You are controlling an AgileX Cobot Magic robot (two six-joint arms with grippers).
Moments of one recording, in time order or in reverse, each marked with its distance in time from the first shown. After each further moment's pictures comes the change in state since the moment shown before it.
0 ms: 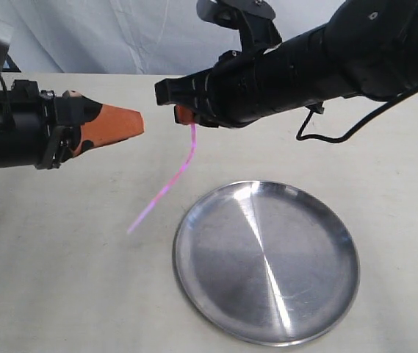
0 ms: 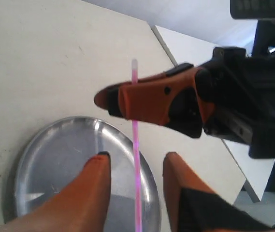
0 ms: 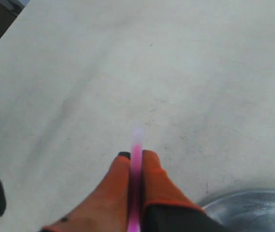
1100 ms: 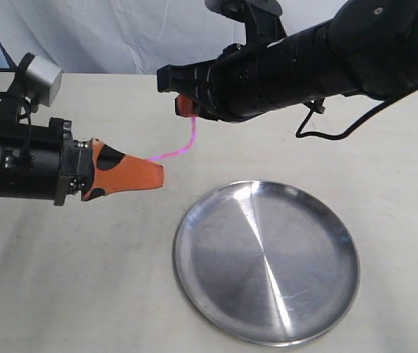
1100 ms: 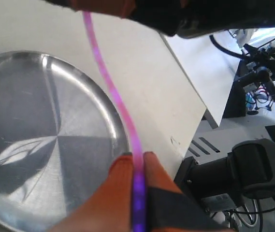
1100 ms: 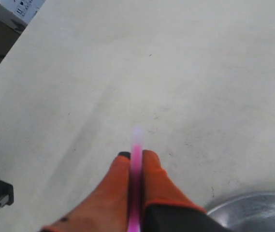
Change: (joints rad) left arm 0.000 0.132 0.000 0.093 0.249 0.067; right arm -0.006 0.000 0.000 0.054 0.004 -0.002
